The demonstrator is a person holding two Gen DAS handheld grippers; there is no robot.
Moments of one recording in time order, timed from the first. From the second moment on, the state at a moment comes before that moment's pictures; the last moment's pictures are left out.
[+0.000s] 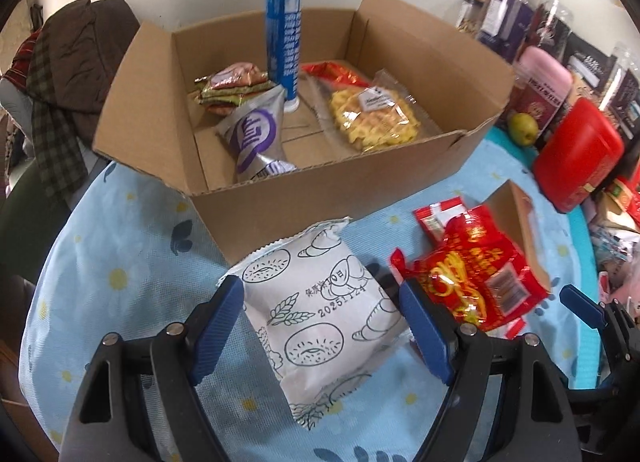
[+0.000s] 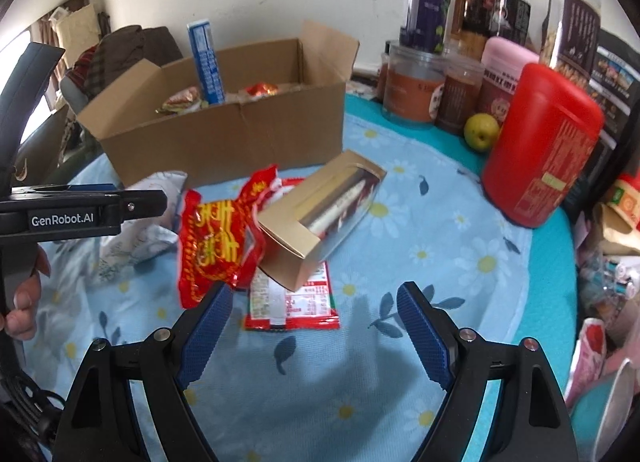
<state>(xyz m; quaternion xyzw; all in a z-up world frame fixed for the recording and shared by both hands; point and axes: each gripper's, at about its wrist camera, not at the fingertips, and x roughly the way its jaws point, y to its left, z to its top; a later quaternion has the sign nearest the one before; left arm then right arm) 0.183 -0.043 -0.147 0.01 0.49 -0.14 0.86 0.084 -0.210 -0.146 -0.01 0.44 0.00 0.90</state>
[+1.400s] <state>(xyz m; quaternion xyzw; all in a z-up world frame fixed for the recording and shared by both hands) 0.042 -0.048 -0.158 0.08 0.53 -0.27 0.80 -0.051 -0.196 -0.158 0.02 0.50 0.01 0.86</state>
